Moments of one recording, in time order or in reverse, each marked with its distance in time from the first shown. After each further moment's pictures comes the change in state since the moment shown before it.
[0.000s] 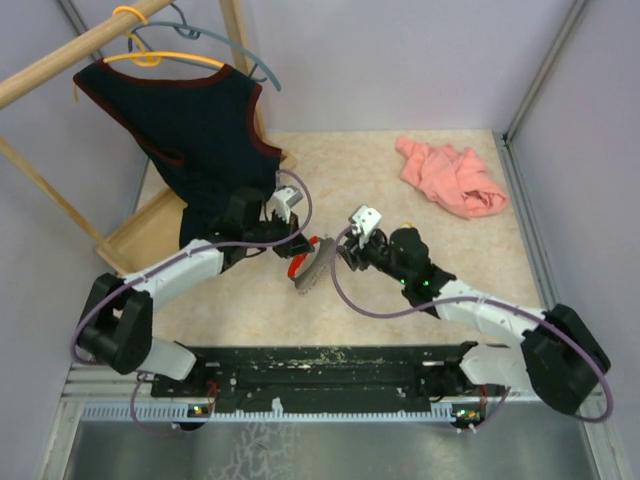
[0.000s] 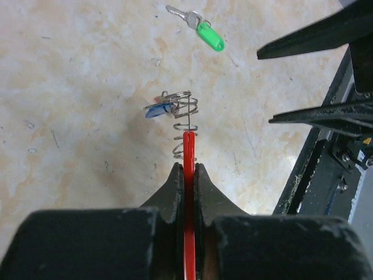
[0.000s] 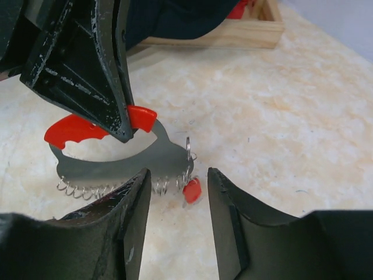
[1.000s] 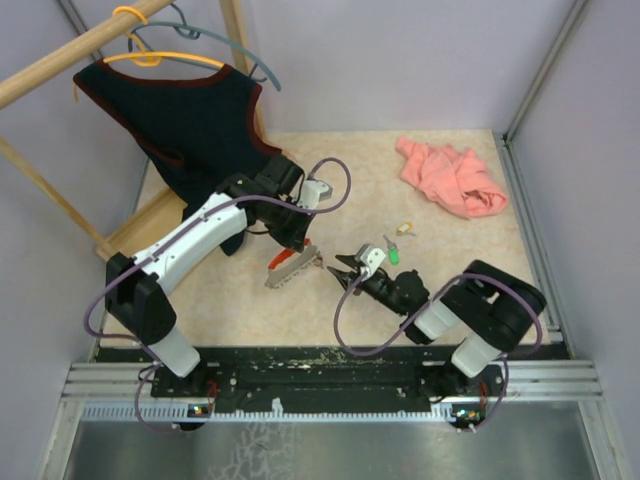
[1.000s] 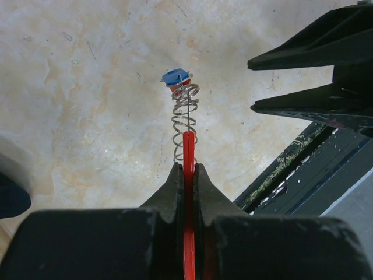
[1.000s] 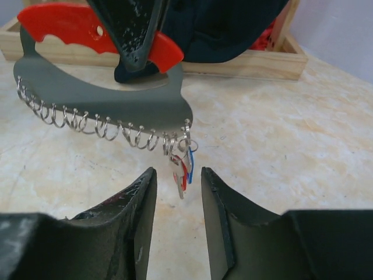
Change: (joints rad) left arm -0.173 0.210 0.724 -1.069 -0.389 0.264; right arm 0.087 0.351 -0.377 1.033 0.039 0.063
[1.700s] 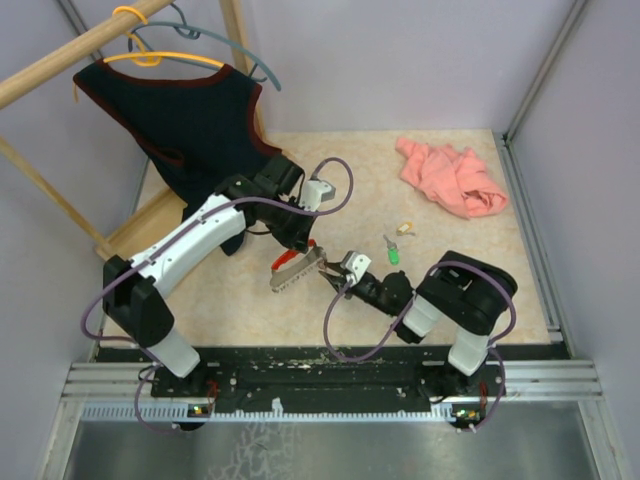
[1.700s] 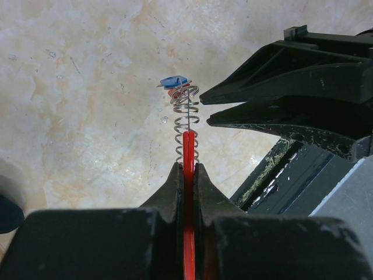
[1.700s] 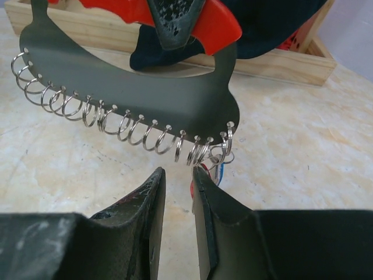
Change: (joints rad) left arm -0.012 -0.014 0.002 0.011 0.055 0.020; right arm 0.058 0.191 0.054 0.114 -0.014 -0.072
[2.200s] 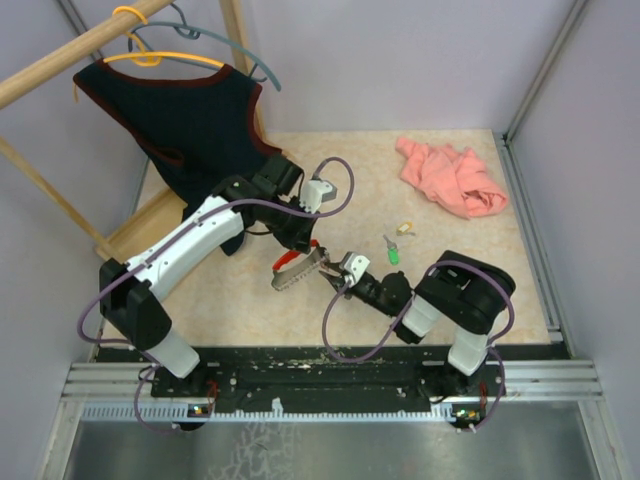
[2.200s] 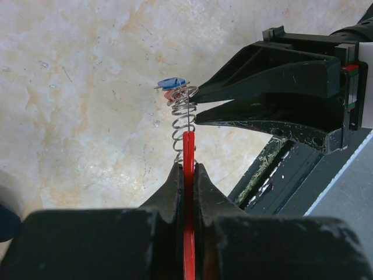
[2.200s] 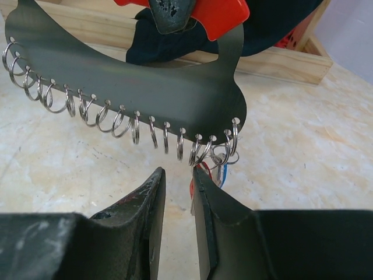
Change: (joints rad) left arm -0.008 -0.024 0.000 0.007 0.035 0.015; right arm 0.008 0.014 0.001 0.000 0.011 -0.025
